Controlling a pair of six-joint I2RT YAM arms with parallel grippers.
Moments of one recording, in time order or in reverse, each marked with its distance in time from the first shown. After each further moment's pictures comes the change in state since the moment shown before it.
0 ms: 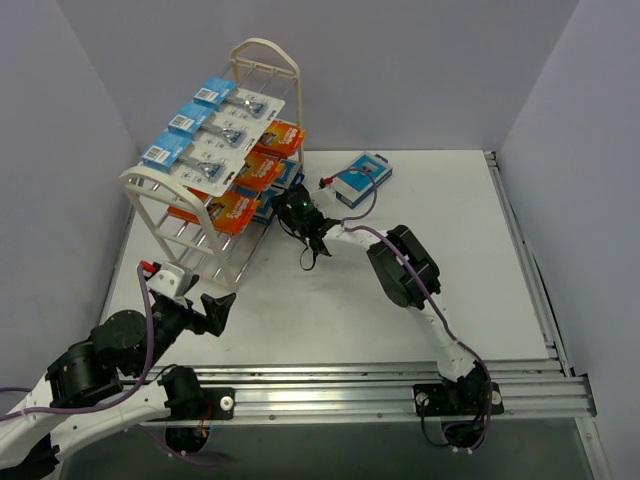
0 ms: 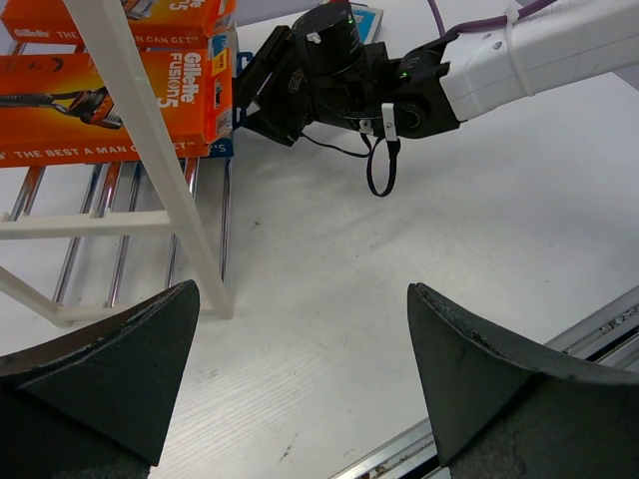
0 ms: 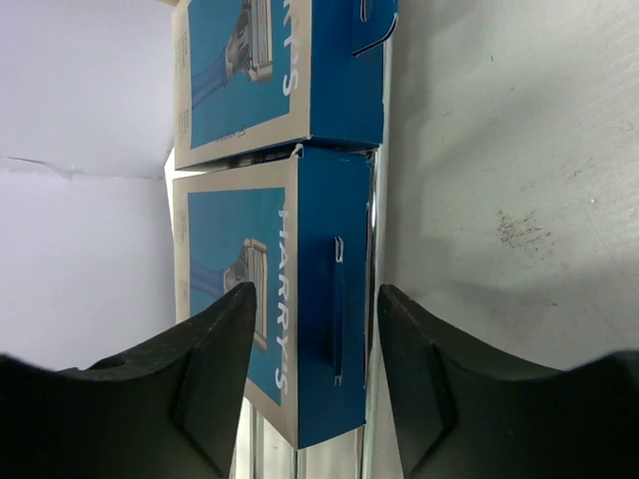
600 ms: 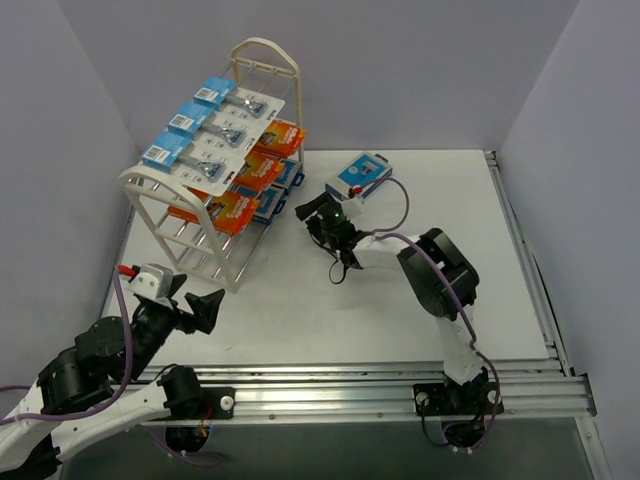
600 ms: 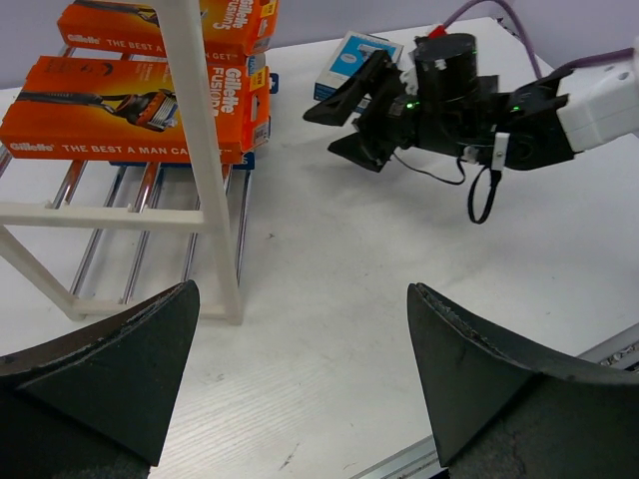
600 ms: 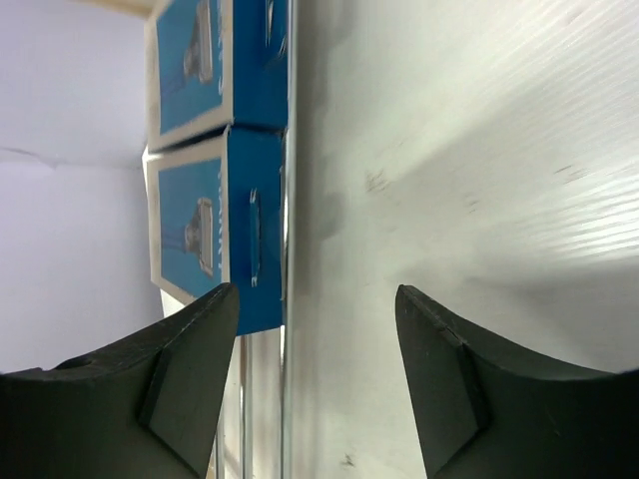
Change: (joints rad) left arm -0.003 -0.061 0.000 -0.003 -0.063 -0.020; right arm -0.040 -0.248 -0.390 0.108 -0.031 -0.028
